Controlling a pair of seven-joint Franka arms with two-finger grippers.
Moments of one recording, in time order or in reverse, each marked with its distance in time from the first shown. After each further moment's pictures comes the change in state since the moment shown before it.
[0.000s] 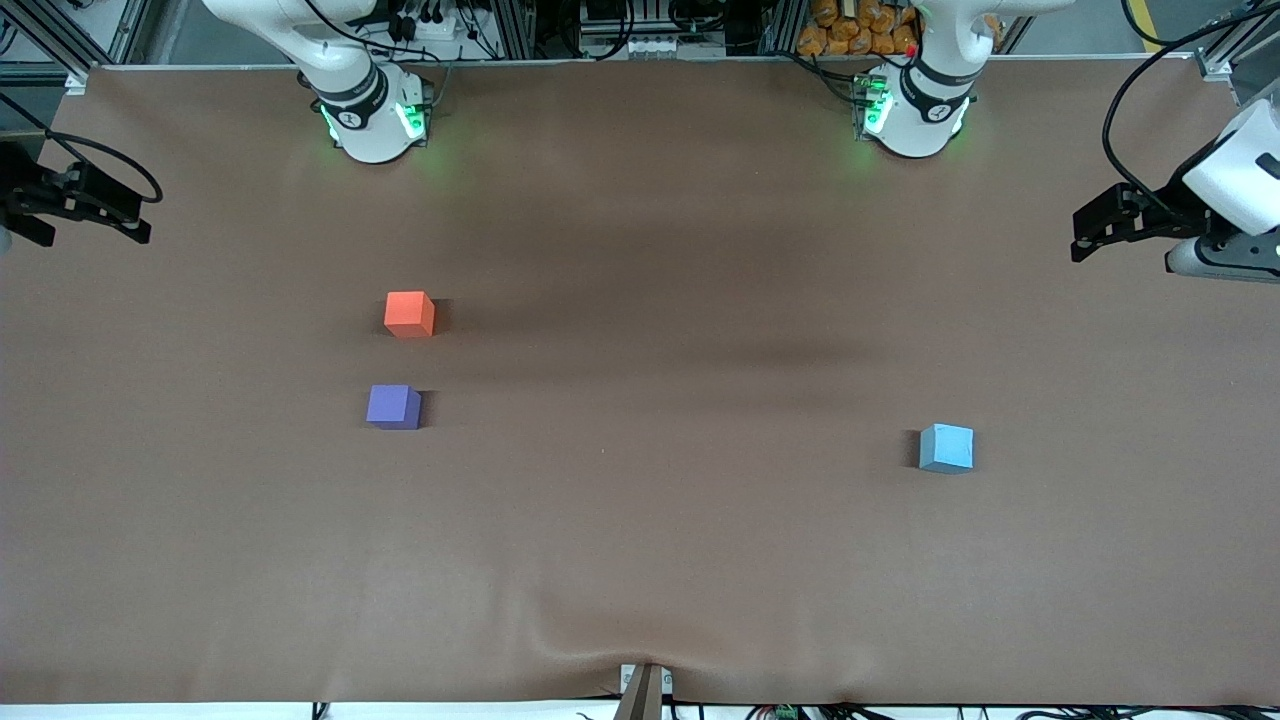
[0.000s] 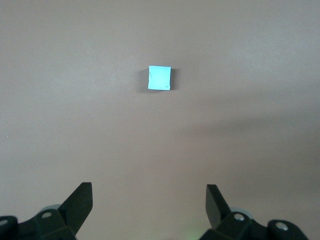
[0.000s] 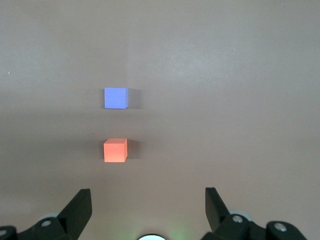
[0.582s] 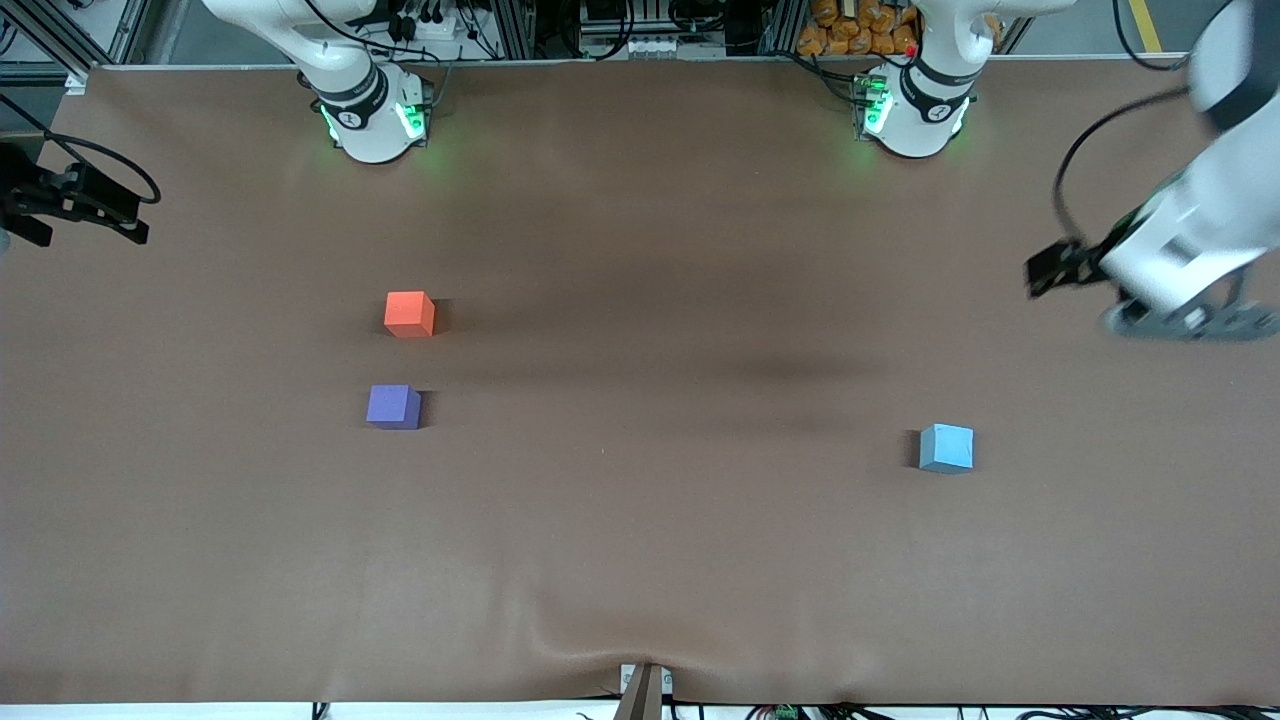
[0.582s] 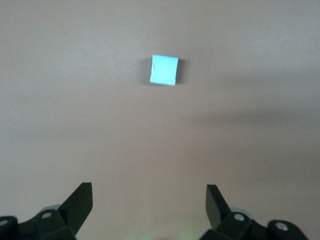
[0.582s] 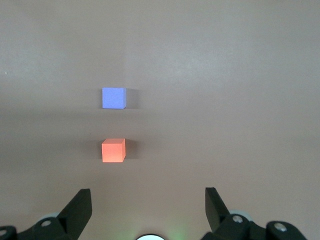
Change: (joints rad) left arm -0.069 0.179 -0.018 0.018 0.082 0.050 -0.184; right arm 0.000 0.001 -0.001 0.001 -0.007 0.000 0.000
